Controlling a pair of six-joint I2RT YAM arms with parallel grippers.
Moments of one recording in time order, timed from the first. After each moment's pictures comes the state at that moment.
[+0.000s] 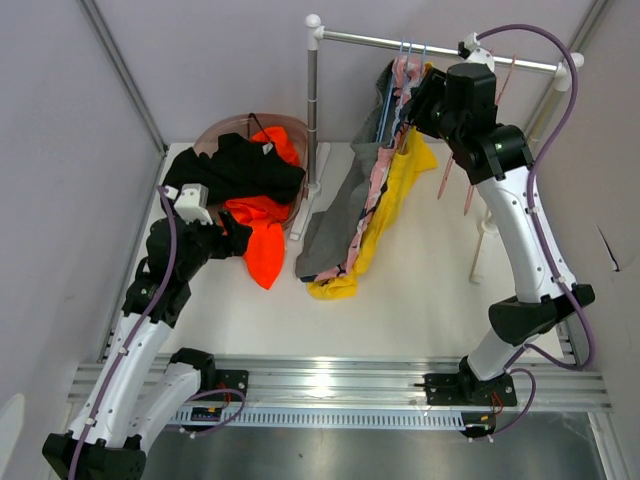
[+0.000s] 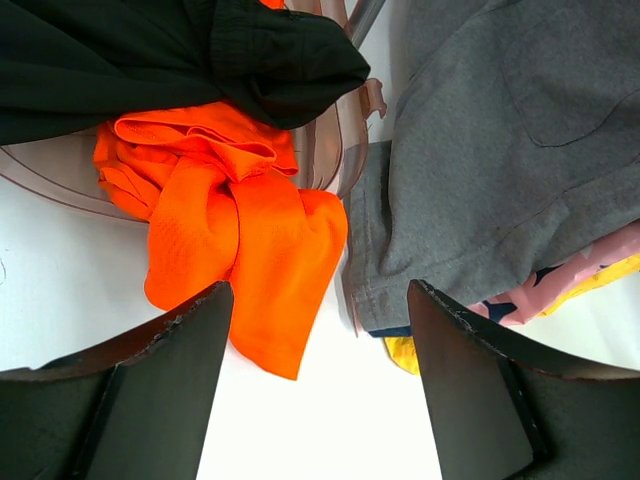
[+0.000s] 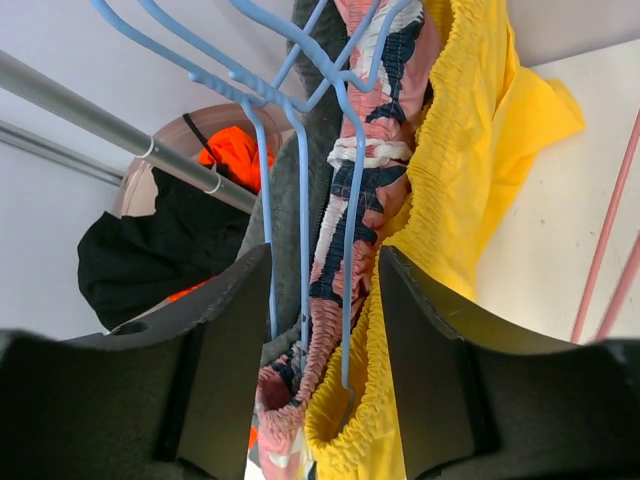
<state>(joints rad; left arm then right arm) -0.21 0.73 0.79 -0.37 0.11 -0.28 0.40 1.66 2.17 -0.79 0.24 0.53</state>
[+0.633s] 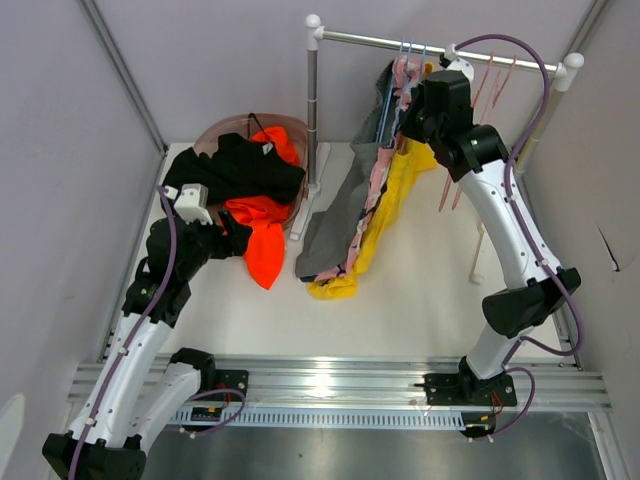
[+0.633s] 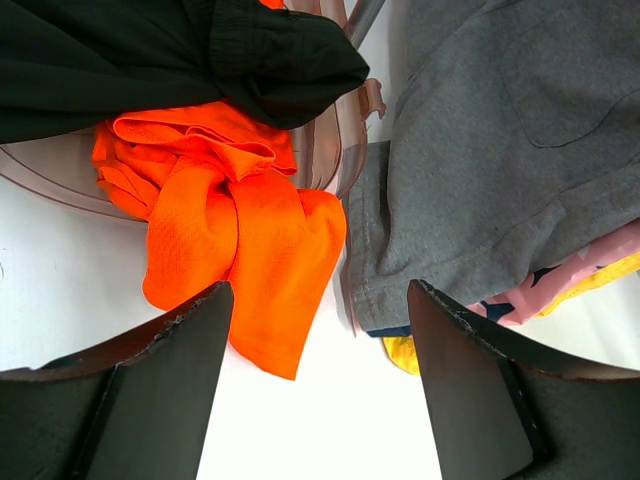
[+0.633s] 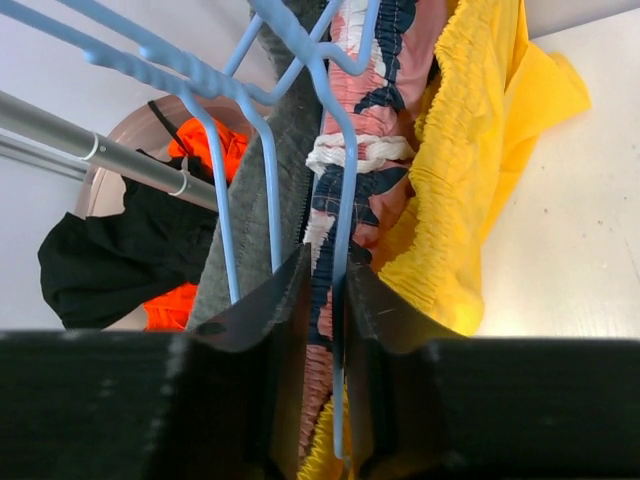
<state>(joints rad) -0.21 0.73 0.79 -0.37 0.11 -0.29 0.42 1.72 2.09 -0.72 0.28 0.54</state>
